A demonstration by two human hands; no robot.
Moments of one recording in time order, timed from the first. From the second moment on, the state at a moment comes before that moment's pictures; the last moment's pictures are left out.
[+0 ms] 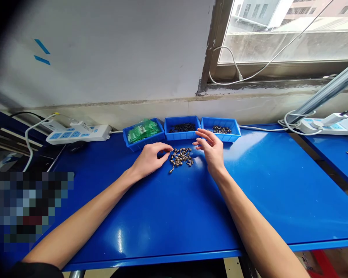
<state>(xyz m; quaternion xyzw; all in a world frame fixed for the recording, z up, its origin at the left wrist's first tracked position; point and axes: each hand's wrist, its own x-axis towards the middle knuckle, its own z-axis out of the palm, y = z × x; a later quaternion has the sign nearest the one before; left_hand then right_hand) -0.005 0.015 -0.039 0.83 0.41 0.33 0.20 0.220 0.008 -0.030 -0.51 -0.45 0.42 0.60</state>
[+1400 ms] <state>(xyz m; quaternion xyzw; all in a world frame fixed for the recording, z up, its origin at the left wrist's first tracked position) -0.003 0.015 -0.049 0.87 0.38 0.28 0.16 0.218 0.009 -0.029 -0.52 -0.41 0.38 0.64</state>
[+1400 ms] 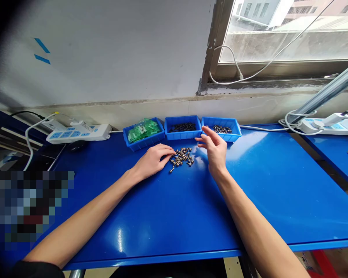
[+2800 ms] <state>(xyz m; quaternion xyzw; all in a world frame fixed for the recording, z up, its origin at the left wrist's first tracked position) 0.002 0.010 -0.018 0.66 0.39 0.45 0.45 0.205 -0.003 -0.021 -0.46 -0.54 0.48 0.51</state>
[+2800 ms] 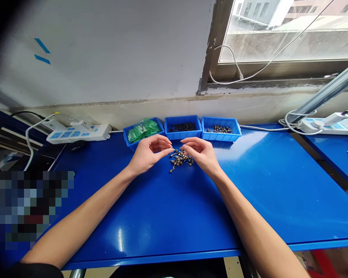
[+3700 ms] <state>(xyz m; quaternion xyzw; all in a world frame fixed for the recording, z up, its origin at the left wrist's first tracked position) 0.003 0.010 -0.020 0.67 0.40 0.43 0.45 0.202 -0.006 -0.017 -0.42 -0.51 0.57 0.48</state>
